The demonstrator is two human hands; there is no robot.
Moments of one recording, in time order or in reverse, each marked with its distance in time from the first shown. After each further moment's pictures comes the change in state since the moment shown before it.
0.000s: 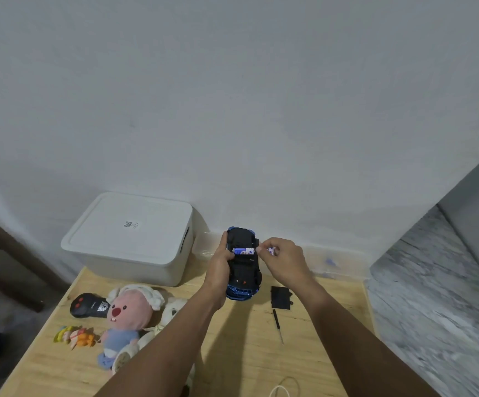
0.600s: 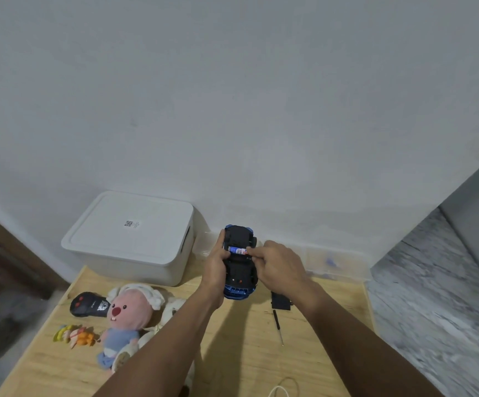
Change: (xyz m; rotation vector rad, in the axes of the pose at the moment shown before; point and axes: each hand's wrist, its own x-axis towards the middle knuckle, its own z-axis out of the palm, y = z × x) left_hand 0.002 0.003 -0.004 -0.115 -0.051 -0.014; right_hand -0.007 -0.012 0.004 -0.549 -0.117 -0.317
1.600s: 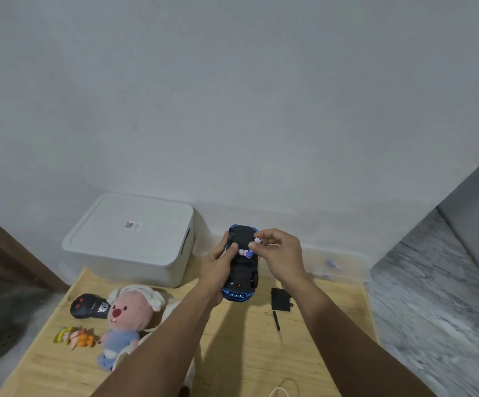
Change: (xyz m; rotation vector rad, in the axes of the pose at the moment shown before) left_hand 0.010 -0.008 -0.007 0.027 0.160 -0.020; right_hand 0.003 -0.011 -0.010 1.025 0.278 0.334
